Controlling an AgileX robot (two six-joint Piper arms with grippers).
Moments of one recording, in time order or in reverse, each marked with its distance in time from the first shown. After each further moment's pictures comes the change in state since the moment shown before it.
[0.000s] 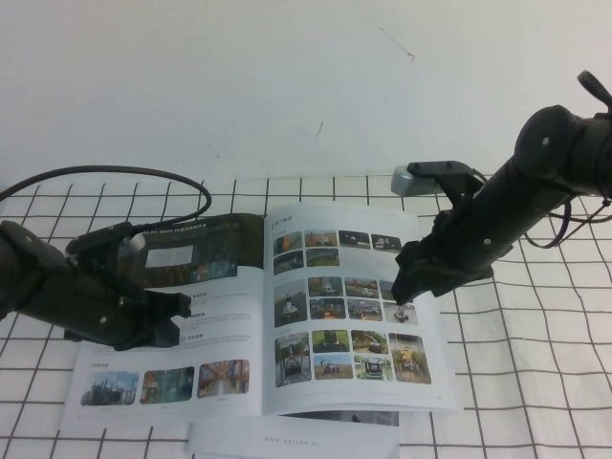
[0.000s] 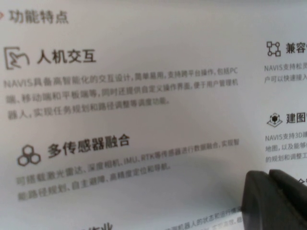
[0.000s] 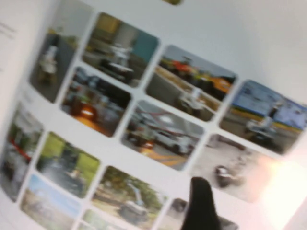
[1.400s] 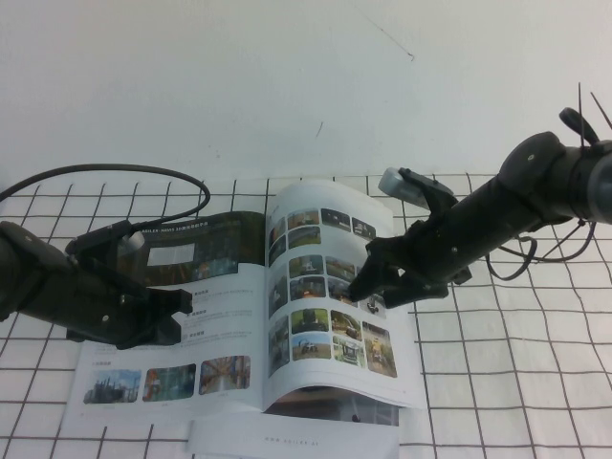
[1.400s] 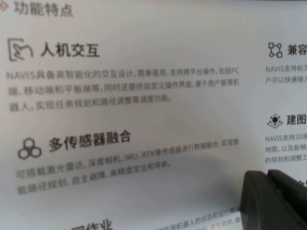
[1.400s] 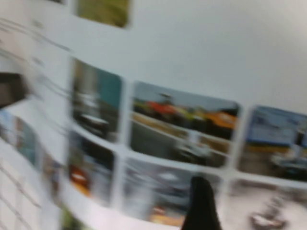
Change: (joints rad) right arm -0.005 0.114 -0.022 0.300 -0.006 -0.021; left arm 0.000 0.004 0.000 -0.040 -0.004 0.003
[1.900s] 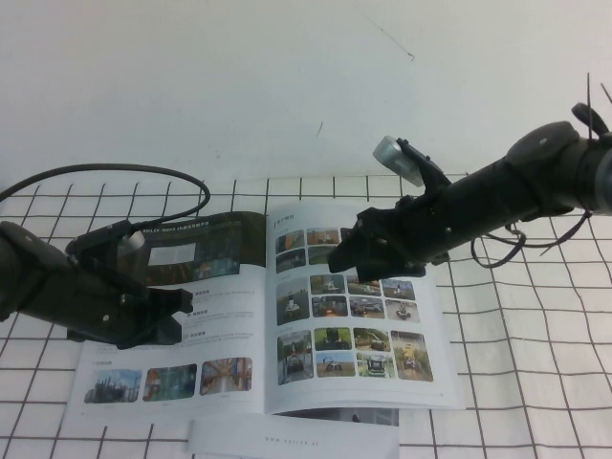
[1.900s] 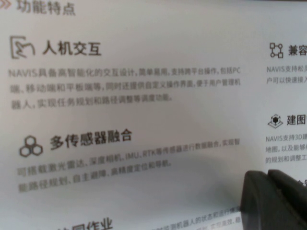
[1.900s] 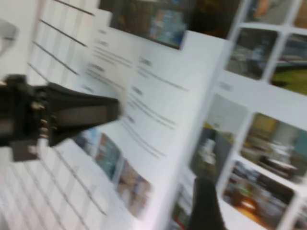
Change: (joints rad) right arm -0.008 -0.021 -0.007 0.269 0.045 -0.183; left arm 0.000 0.000 0.000 -0.005 -0.002 0.000
